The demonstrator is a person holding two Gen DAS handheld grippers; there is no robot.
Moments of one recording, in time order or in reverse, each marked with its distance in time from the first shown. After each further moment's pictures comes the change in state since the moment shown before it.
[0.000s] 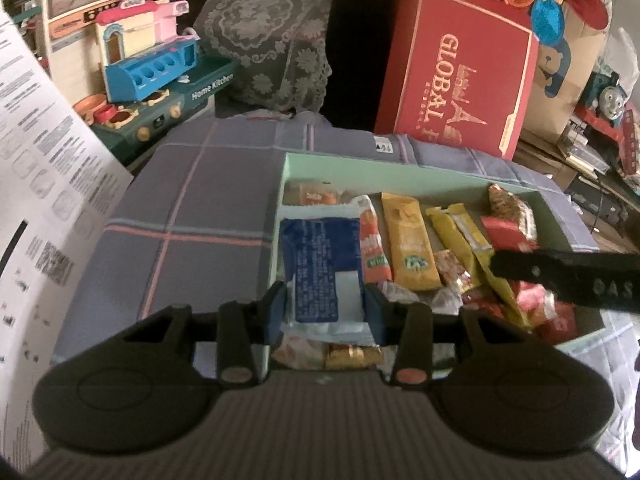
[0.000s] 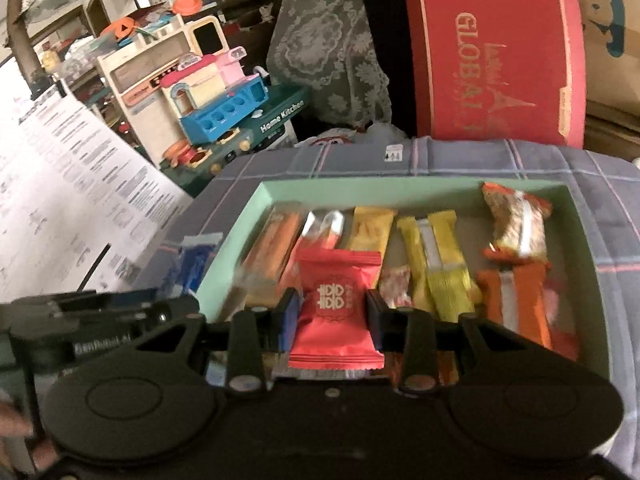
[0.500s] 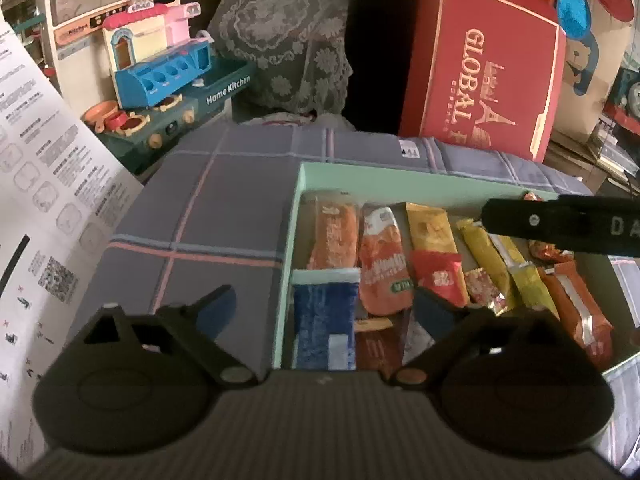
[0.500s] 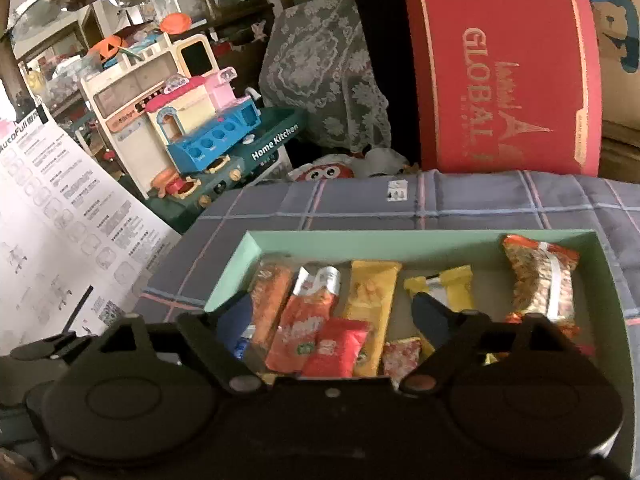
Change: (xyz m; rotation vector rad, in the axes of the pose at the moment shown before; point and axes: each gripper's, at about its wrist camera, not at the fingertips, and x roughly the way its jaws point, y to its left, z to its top) left arm 0.031 -0.007 0.012 -0.001 -0.007 0.083; right arm 0.036 -0.003 0.028 0.023 -0.058 -0.014
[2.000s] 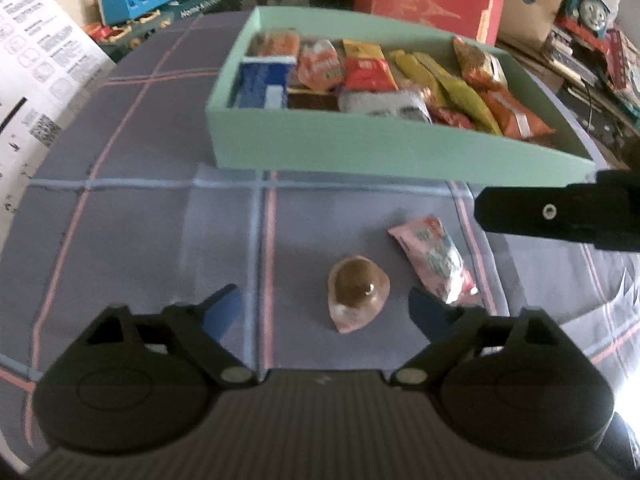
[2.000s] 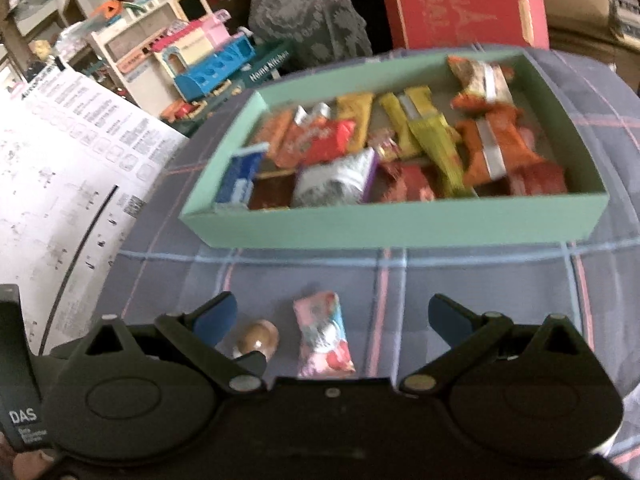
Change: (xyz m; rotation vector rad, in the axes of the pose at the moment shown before) left arm -0.057 -0.030 -0.165 0.048 0.172 -0.080; right arm -0.094 -0.009 -0.158 0.090 0.167 0.010
